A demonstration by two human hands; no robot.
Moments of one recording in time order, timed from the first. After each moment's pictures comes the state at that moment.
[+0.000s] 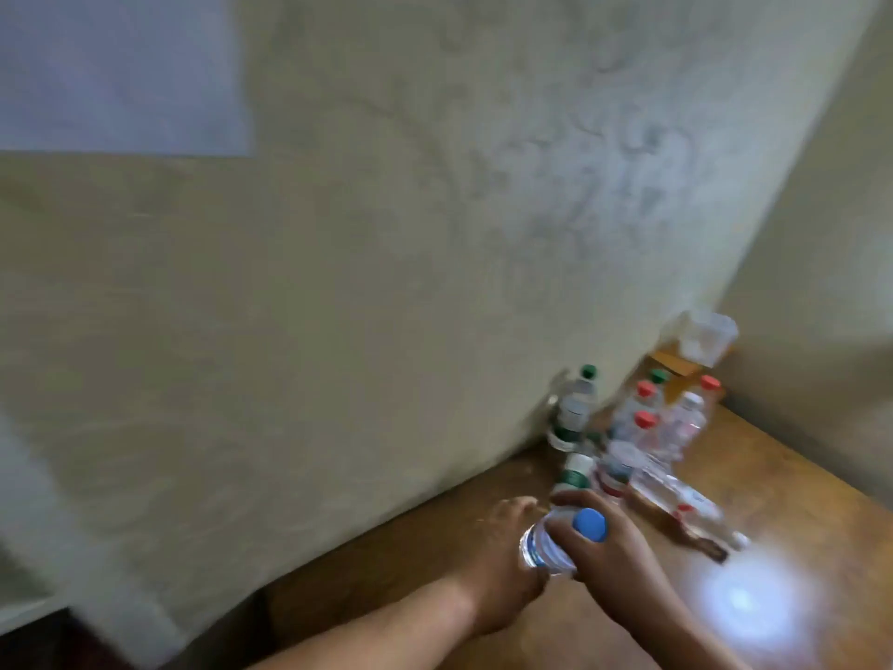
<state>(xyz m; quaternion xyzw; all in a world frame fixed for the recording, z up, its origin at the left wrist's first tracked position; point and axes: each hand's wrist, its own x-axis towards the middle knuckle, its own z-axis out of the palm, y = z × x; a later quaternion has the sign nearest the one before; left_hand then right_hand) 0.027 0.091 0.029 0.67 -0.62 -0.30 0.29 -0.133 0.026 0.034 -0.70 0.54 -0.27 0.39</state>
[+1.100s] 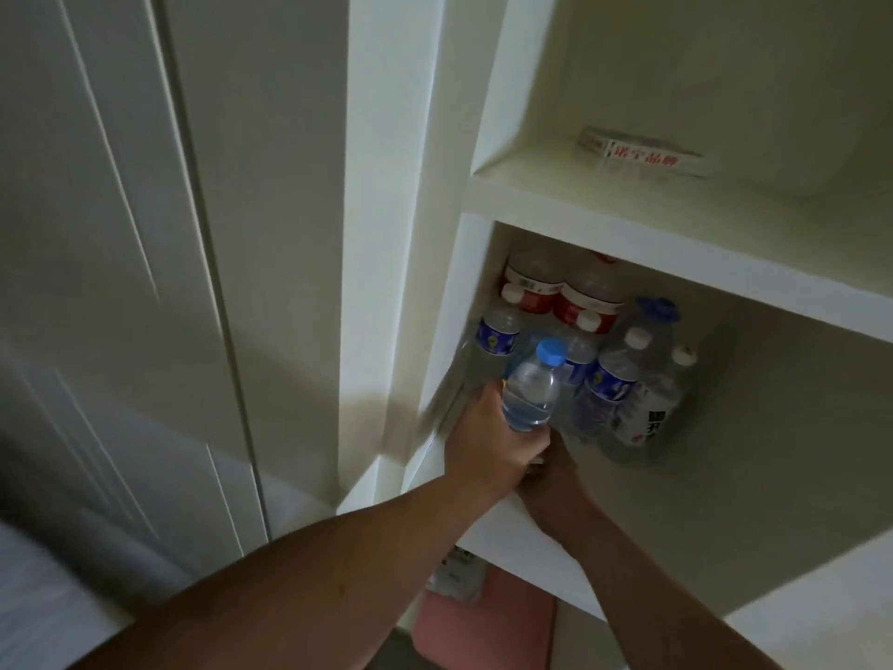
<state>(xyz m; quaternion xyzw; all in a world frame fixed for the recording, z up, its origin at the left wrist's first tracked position) 0.524 0.527 0.064 0.80 -0.12 0.05 0.59 0.488 0.410 0.040 -0.85 0.14 -0.02 0.50</state>
